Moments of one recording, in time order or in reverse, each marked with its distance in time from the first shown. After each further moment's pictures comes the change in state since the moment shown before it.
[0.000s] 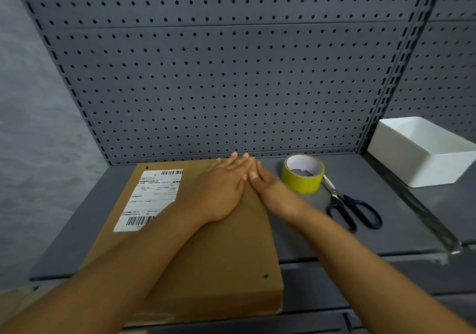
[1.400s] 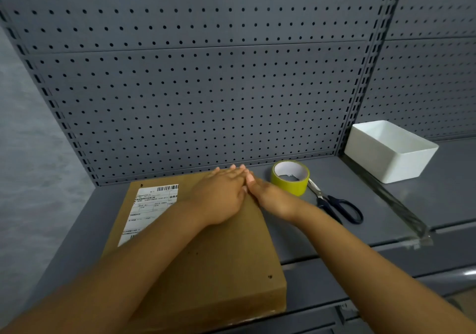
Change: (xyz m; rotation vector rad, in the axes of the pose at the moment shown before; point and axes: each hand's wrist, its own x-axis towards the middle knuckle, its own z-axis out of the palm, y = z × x) left_hand 0.010 0.004 -0.013 0.099 -0.113 0.073; right_hand 0.008 -0.001 0.006 -0.083 0.006 0.045
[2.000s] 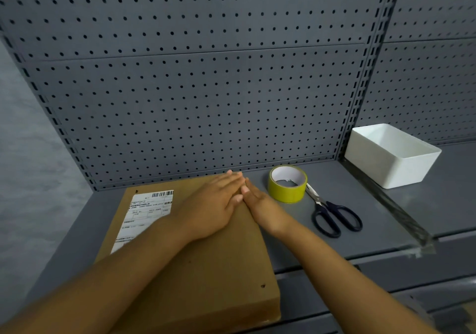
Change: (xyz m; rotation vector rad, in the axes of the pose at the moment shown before) left_hand -0.006 -0.008 0.006 -0.122 0.086 0.056; right_hand -0.001 0.010 0.003 0.097 0.075 -0.065
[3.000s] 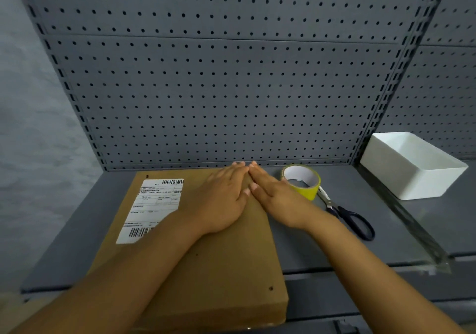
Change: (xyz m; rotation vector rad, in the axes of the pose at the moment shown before) left_hand -0.002 0.005 0.006 -0.066 0.061 -0.155; right_hand -0.002 -0.009 -0.022 -0.525 -0.111 -0.112
